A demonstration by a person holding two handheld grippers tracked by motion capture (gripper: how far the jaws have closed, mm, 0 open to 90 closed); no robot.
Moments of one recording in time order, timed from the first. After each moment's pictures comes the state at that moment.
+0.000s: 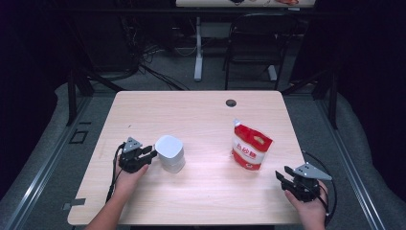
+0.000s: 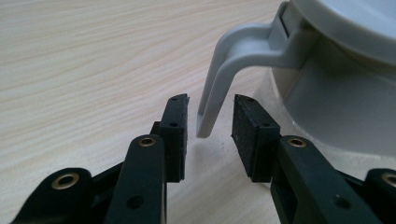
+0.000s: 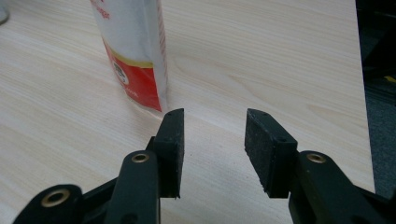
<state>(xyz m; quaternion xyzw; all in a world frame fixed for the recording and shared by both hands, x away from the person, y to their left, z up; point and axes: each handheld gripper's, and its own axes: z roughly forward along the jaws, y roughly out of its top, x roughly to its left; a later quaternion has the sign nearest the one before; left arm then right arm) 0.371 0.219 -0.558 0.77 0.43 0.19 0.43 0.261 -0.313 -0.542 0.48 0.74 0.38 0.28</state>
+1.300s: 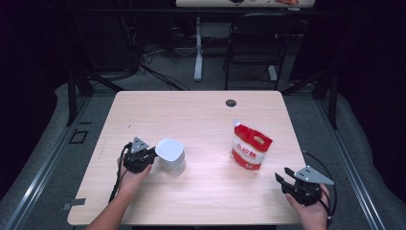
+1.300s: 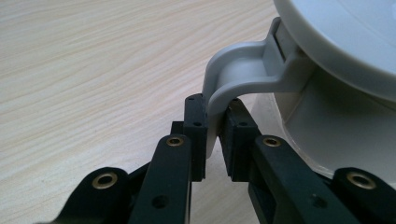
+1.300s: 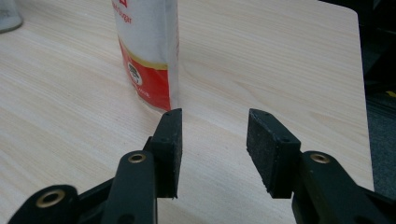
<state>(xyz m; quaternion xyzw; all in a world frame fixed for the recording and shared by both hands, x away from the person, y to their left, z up) 0.364 0.203 -0.554 0.79 0.42 0.21 0.40 0.253 -0.311 -0.541 0.46 0.74 0.39 0.29</state>
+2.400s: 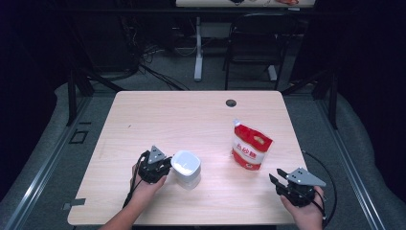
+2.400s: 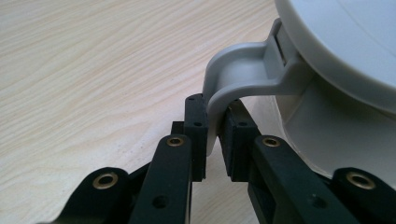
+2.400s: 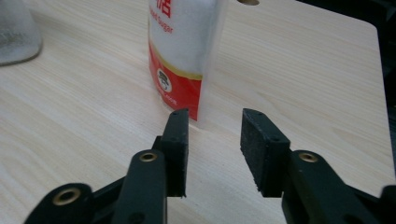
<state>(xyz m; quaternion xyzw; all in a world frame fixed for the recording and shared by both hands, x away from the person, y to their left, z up) 0.333 0.152 -0.549 0.82 0.38 0.18 0.39 0.249 -0.292 -0.538 0.43 0.76 0.39 0.29</state>
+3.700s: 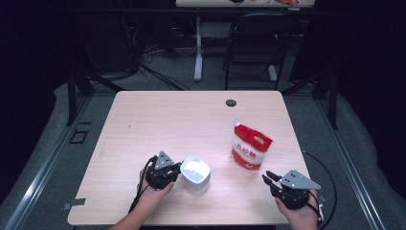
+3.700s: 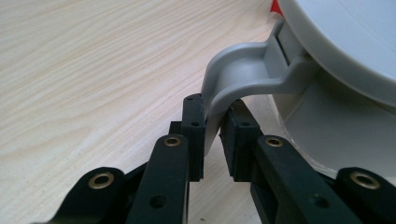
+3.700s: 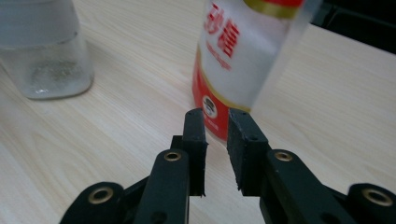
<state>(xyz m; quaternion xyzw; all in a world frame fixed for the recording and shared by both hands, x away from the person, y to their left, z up) 0.315 0.132 -0.550 0.82 0.36 0.15 0.41 0.239 -0.268 -0.523 0.38 0.77 0.42 0.29</state>
